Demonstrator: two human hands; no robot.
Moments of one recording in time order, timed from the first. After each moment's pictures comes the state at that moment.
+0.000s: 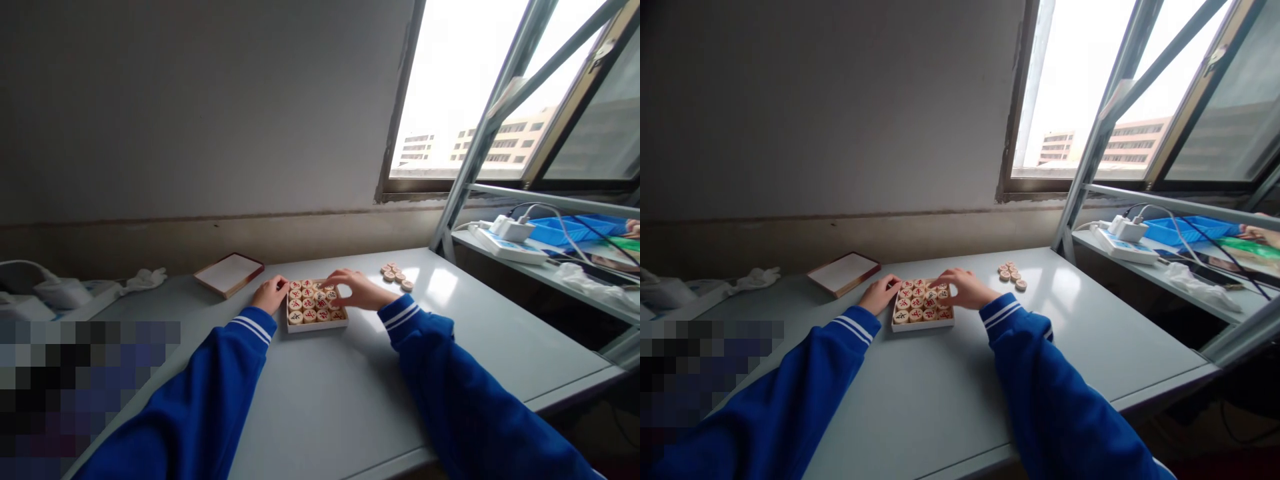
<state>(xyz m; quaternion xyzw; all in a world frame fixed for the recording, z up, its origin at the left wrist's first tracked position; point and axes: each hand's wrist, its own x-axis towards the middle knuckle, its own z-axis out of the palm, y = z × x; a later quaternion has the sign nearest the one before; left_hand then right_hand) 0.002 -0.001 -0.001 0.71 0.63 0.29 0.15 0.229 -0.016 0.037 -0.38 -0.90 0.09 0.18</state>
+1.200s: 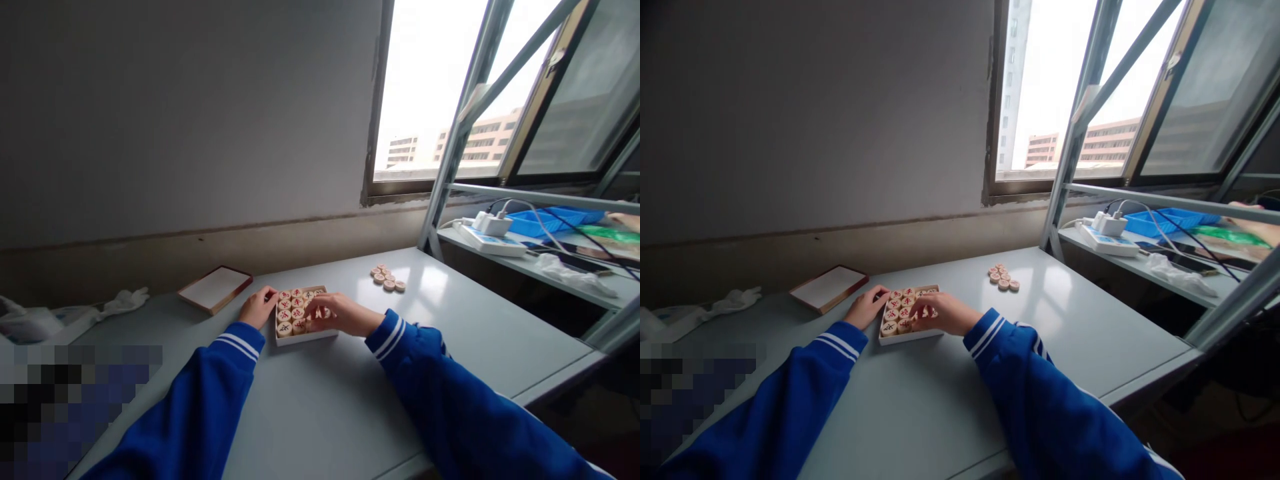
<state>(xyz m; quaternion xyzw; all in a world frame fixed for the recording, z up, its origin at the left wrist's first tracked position) -0.001 0.005 -0.007 0.72 0.61 0.30 0.15 0.208 -0.041 0.029 -0.32 -0.90 0.19 0.22</state>
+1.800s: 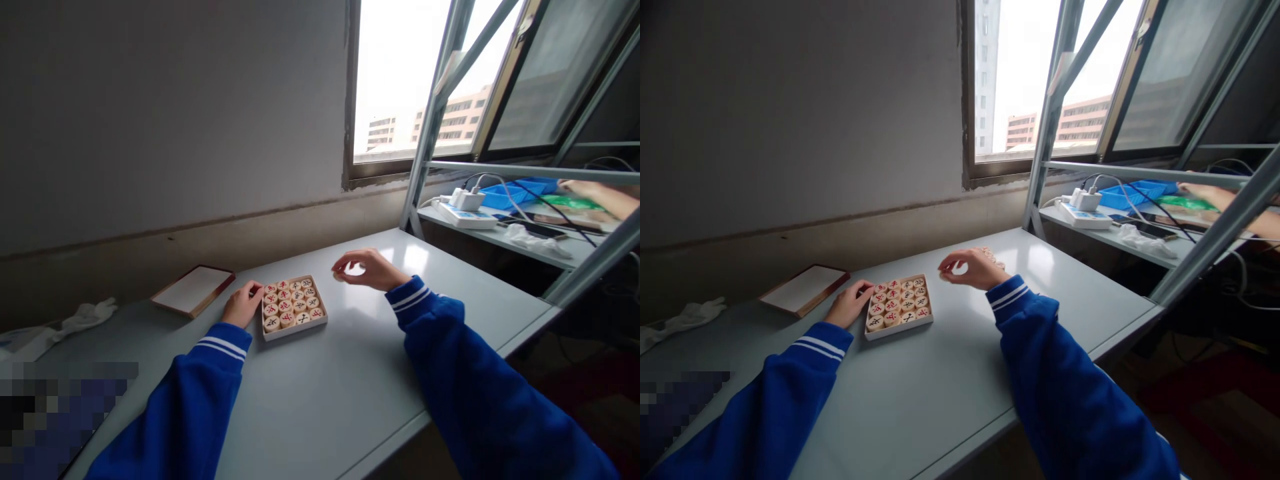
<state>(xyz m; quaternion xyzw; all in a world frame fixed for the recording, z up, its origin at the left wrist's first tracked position) 0.002 0.004 -0.001 0.72 0.62 0.27 0.14 0.277 -0.040 0.055 -0.41 -0.85 0.09 0.33</state>
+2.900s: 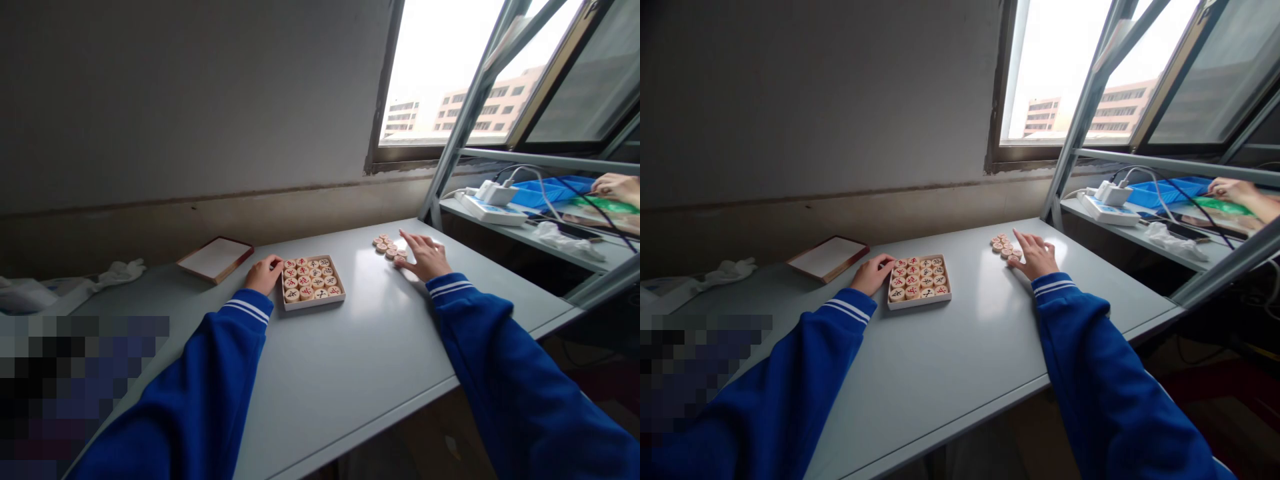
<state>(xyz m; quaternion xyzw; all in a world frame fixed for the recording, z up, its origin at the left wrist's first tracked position) 0.004 0.001 0.001 0.72 0.62 0.28 0.14 0.361 -0.028 -0.007 -0.67 -0.70 -0.20 0.17</state>
